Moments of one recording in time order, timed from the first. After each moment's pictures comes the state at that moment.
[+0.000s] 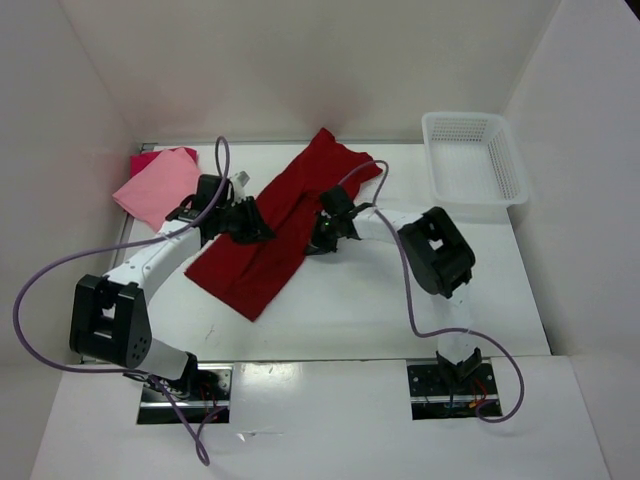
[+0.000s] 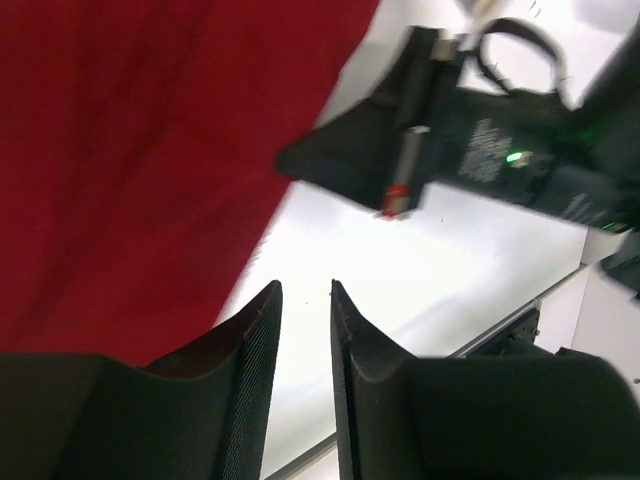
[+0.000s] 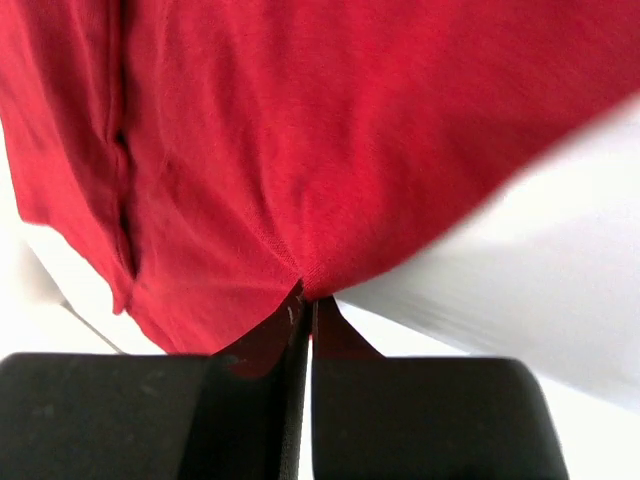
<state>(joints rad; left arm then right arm) -0.23 1.46 1.04 -0.41 0.43 -0.55 0.63 2.12 1.40 -0.21 -0.28 0.90</state>
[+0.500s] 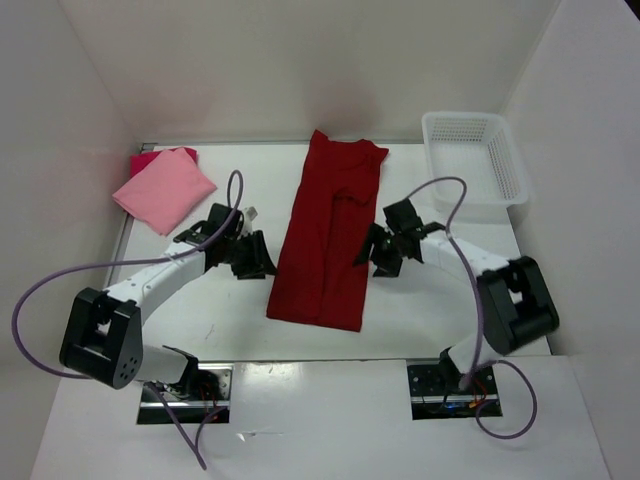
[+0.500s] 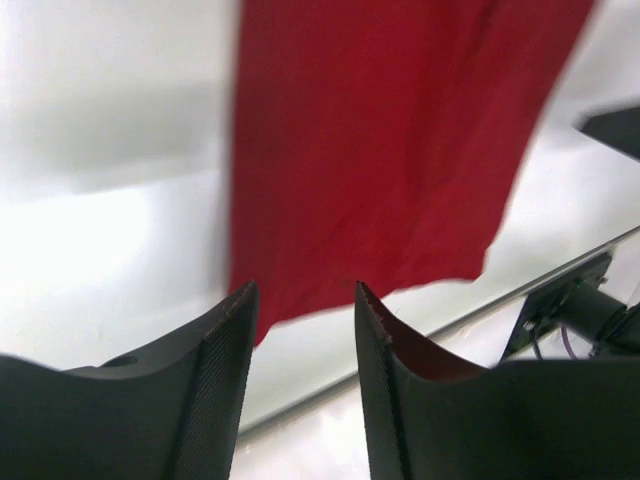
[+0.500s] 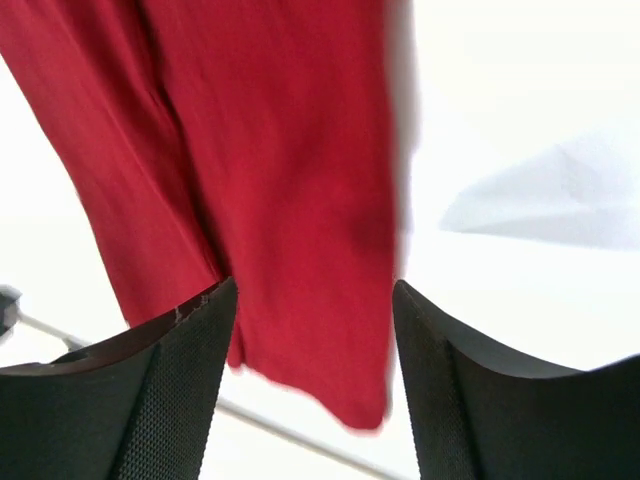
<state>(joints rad) -0.33 1.37 0.87 -0.48 0.37 -0.56 0.38 1.57 0.92 -0.41 -0.22 0.75</state>
